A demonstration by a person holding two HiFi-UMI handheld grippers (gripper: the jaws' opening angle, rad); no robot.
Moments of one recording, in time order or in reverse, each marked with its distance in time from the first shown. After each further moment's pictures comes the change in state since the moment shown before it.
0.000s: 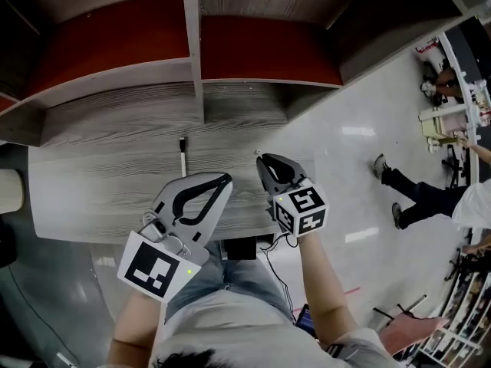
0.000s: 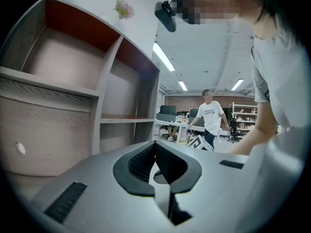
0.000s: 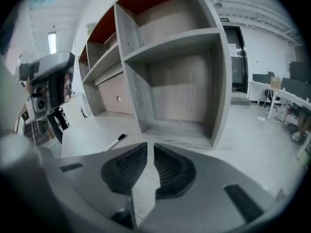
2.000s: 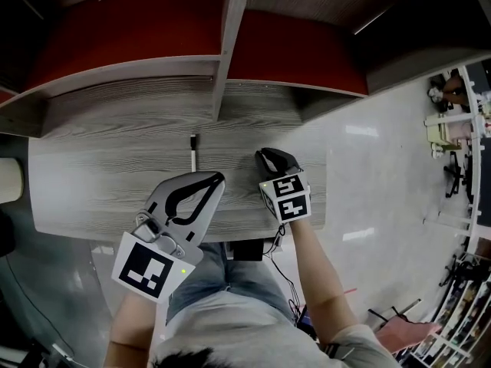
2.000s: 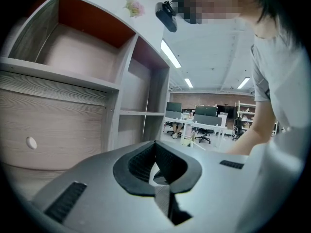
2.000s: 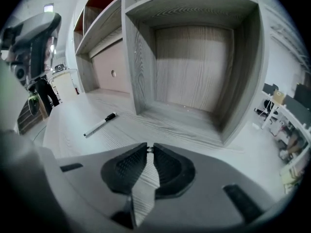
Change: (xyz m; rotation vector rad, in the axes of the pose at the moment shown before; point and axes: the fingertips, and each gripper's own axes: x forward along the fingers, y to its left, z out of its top) left arm -0.020 0.036 -0.024 -0.032 0.051 0.057; right arm 0.064 -0.002 -0.036 -0.126 0.205 -0.077
